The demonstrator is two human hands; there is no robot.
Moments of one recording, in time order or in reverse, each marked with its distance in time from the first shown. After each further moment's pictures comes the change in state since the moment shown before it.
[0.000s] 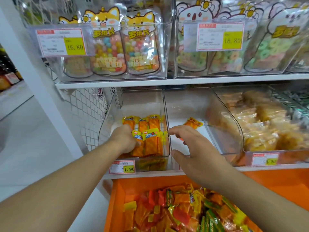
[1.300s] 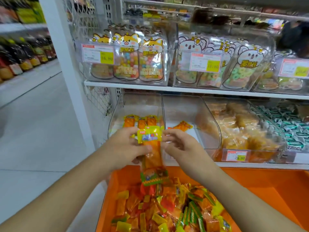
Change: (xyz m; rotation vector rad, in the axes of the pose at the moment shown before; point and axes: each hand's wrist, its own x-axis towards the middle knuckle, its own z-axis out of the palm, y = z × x) left_hand -0.182 0.015 -0.058 -0.688 -0.178 0.215; right_hand -0.039 -0.037 -0.005 0.543 0.020 0.124
